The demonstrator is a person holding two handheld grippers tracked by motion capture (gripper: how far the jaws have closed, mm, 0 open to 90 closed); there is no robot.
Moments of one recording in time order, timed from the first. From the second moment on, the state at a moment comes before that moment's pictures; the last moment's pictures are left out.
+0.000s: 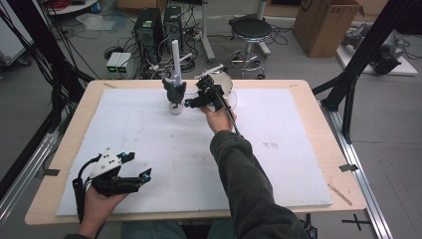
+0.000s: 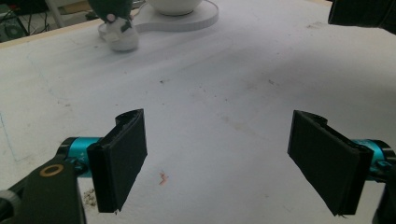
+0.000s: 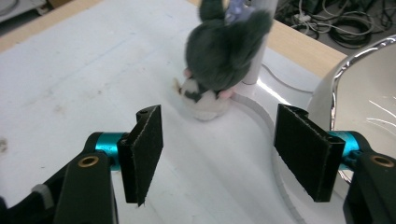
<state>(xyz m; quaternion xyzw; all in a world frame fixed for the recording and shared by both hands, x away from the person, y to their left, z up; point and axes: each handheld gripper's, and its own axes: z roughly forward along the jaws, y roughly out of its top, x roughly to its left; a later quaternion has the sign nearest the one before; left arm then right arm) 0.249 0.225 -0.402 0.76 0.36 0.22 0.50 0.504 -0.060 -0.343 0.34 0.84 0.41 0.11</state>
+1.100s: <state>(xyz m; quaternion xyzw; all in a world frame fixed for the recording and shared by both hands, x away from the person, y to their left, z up) 0.257 0.222 -0.405 0.76 0.36 0.22 0.49 0.482 -0.114 -0.327 0.33 0.80 0.49 0.07</state>
